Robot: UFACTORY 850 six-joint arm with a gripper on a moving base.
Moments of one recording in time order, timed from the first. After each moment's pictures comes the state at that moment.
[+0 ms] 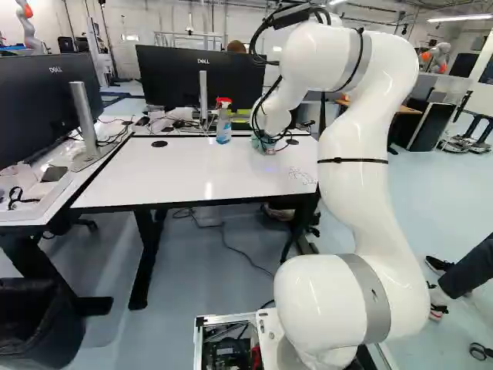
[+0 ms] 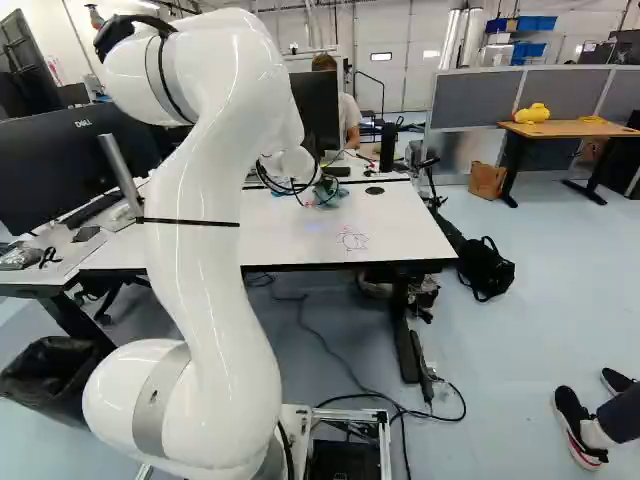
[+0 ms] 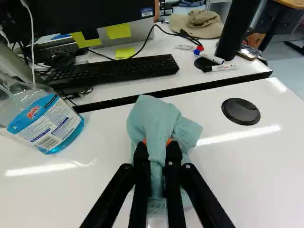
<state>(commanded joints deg) -3.6 -33.3 -72.3 5.7 17.7 0.0</state>
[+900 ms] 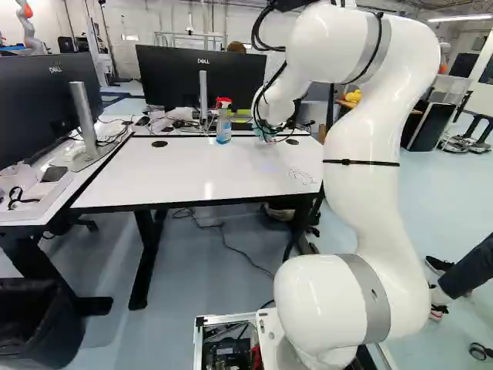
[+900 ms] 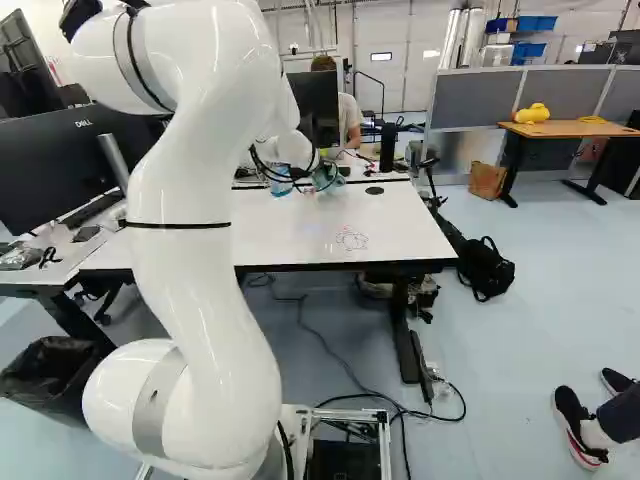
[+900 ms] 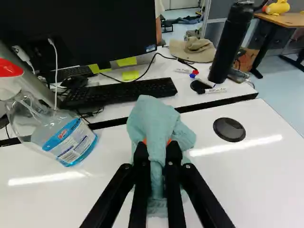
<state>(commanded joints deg) -3.6 -28.1 -71.6 5.7 17.7 0.0</state>
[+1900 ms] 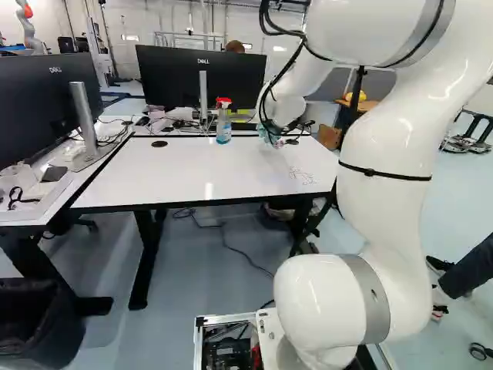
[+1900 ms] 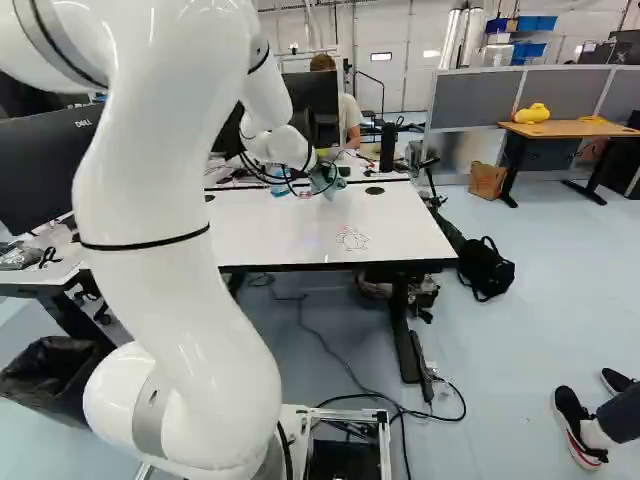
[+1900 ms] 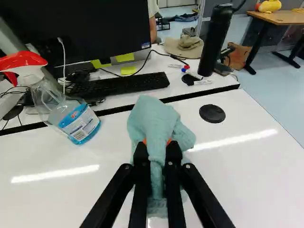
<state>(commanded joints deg) -4.8 -16.0 -58.0 5.7 17.7 0.0</state>
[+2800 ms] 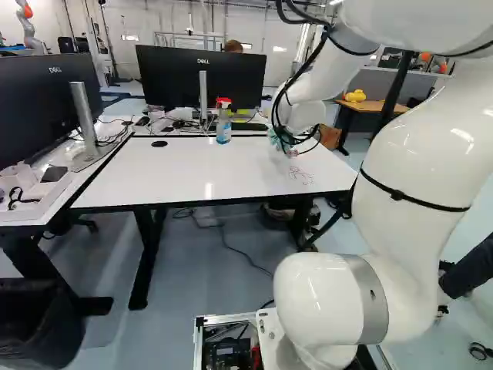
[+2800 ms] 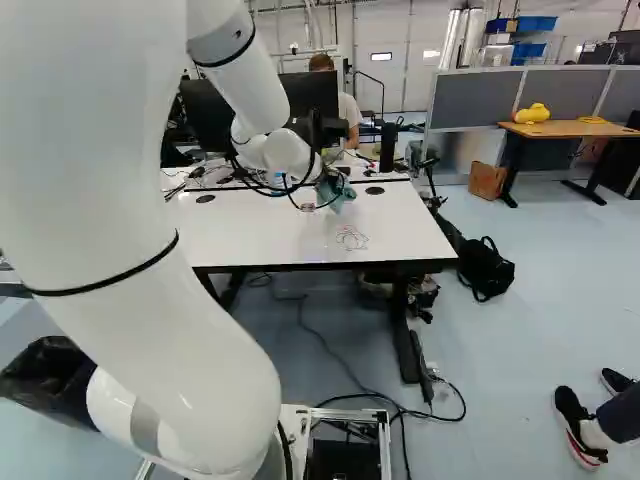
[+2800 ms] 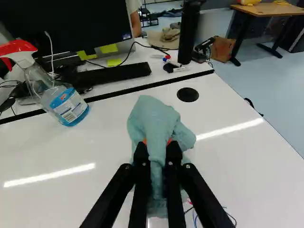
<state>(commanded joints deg) -8.8 -4.2 -44.9 5.7 17.7 0.0</state>
